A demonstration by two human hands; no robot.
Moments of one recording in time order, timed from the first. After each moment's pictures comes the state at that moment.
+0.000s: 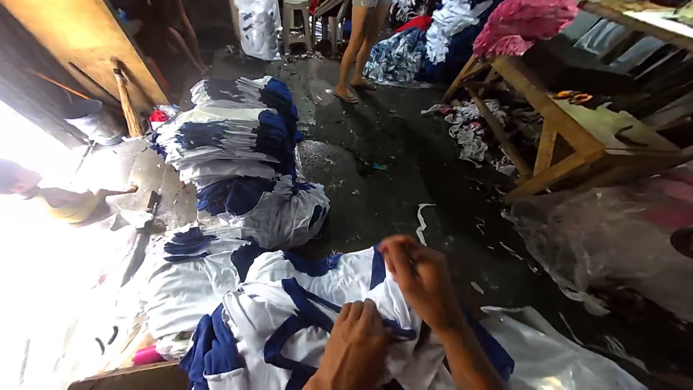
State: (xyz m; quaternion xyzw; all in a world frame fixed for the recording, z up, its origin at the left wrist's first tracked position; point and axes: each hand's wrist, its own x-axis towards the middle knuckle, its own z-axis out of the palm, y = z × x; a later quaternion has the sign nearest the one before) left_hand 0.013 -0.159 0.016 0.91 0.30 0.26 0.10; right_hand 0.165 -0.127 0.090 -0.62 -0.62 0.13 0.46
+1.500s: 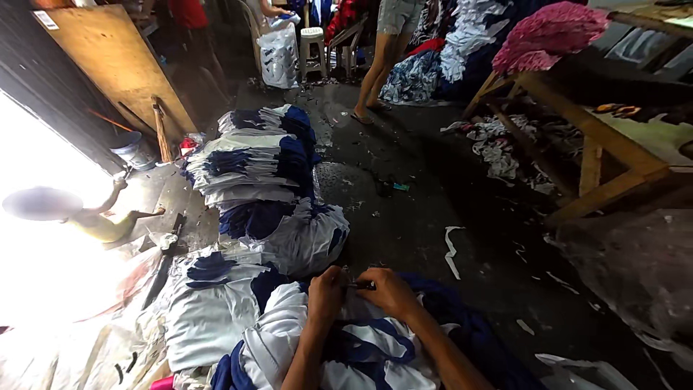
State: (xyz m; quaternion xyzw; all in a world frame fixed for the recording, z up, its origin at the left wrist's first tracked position) left_hand -0.017 0.001 -0.024 0.69 0.56 0.20 0.42; right_hand 0.158 -0.029 0.015 -0.68 -0.62 0.39 0.05
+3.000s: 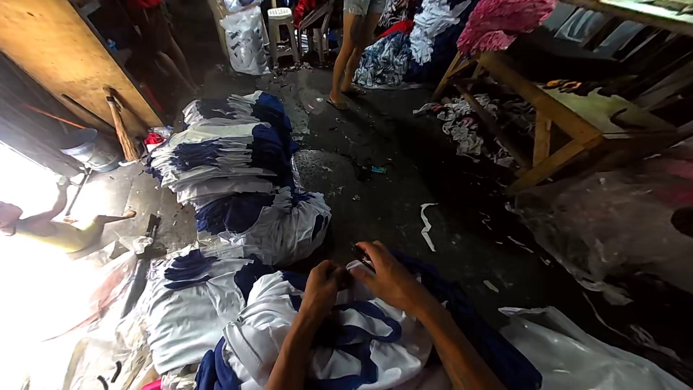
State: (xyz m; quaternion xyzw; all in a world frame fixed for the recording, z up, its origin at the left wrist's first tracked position) left_hand -0.002 -0.028 -0.016 0.51 0.43 0.26 0.70; right_hand 0.174 -0.078 0.037 -0.71 -0.59 0.34 0.19
